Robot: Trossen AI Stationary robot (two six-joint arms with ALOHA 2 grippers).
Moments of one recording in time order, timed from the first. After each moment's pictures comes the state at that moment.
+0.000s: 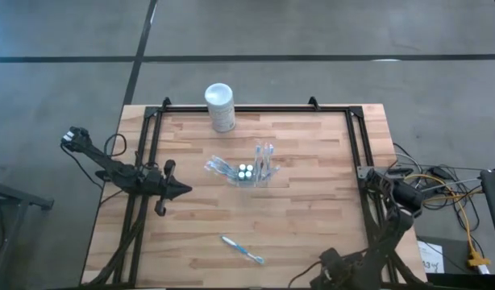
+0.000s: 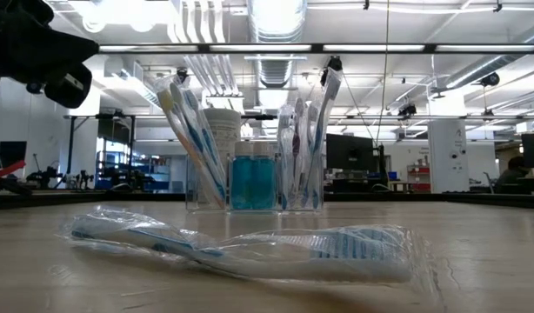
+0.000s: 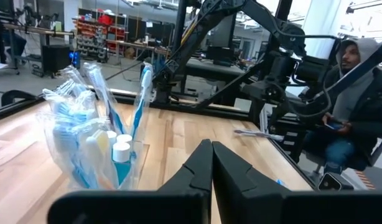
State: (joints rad) left arm -0.60 0.29 0.01 0.28 -0.54 -0.18; right arm 1.02 2.03 1.61 -1.18 0.02 2.12
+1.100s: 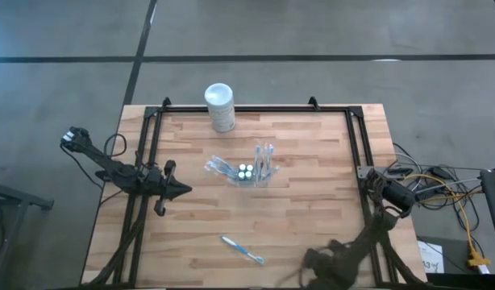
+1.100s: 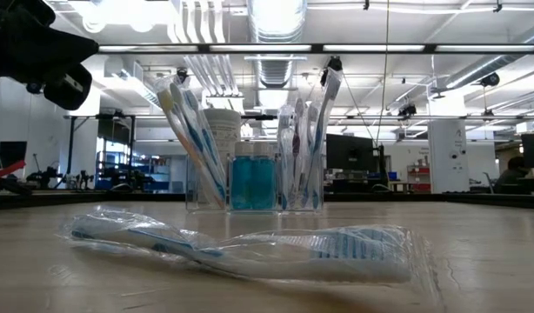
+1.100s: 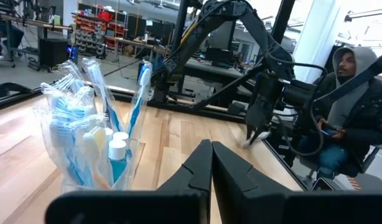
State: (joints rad) left arm -0.60 0.29 0.01 0.28 -0.53 -0.22; right arm 0.91 2.08 1.44 -0.99 -0.02 1.56
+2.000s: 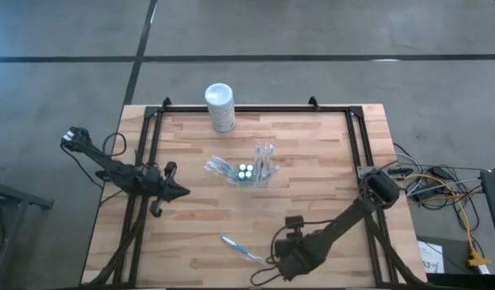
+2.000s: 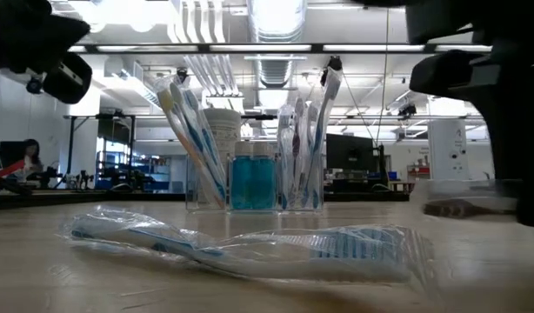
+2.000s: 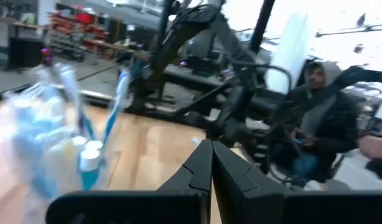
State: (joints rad) left arm -0.60 0.29 0.01 0.34 -0.46 -0.25; right arm 0.68 2.09 1.50 -0.97 0.27 0.62
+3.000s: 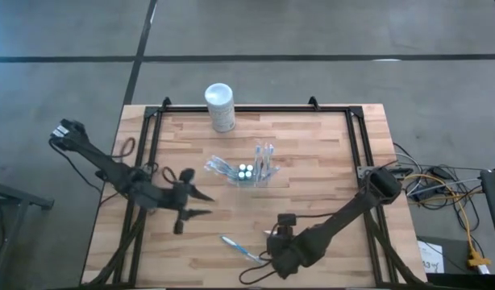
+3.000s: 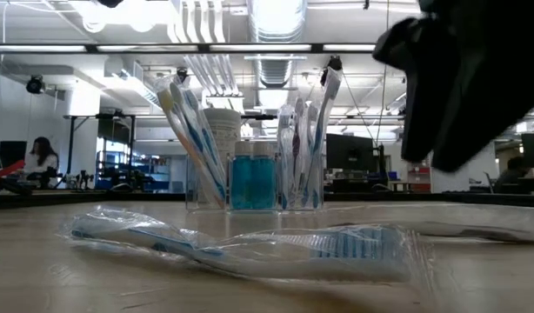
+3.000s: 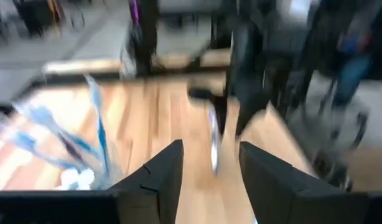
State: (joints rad) left arm -0.60 0.92 0.74 -0.08 -0.48 -0.17; right arm 0.65 2.05 1.53 -0.85 0.37 0.62
